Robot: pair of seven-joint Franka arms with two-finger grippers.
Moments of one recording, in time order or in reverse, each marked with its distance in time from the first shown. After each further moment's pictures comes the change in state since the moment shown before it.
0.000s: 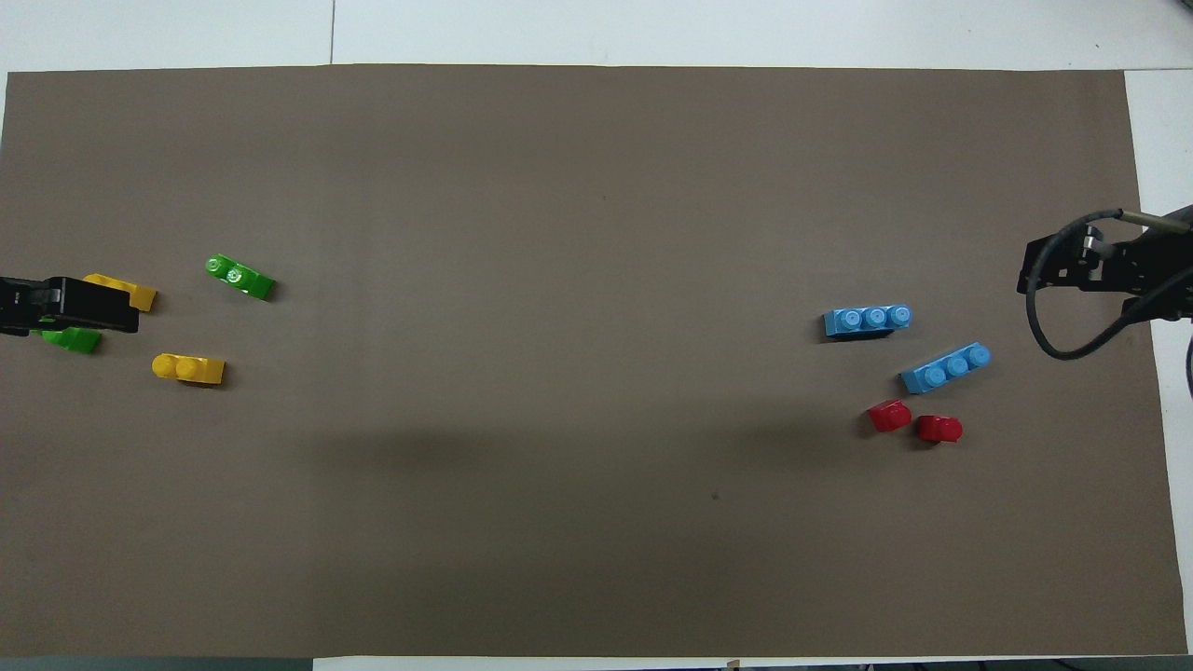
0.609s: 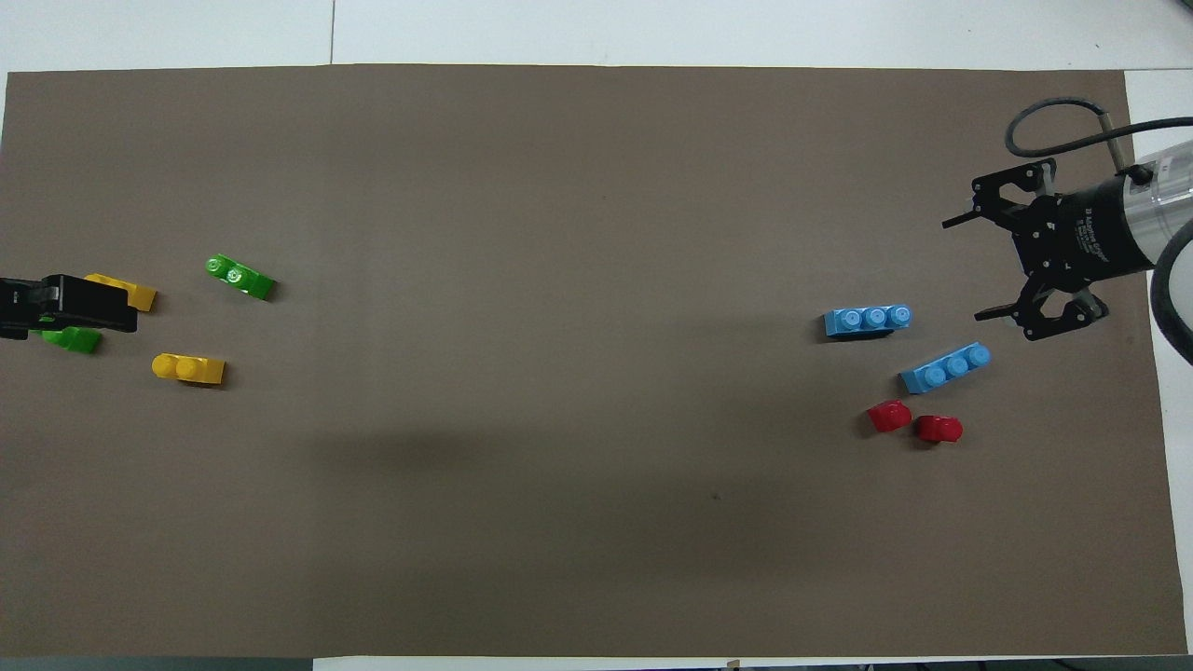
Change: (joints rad) left arm 0.001 -0.001 0.004 -0.008 0.000 0.005 -0.042; right arm -0.034 0.125 -0.006 -0.031 0.323 0.122 0.735
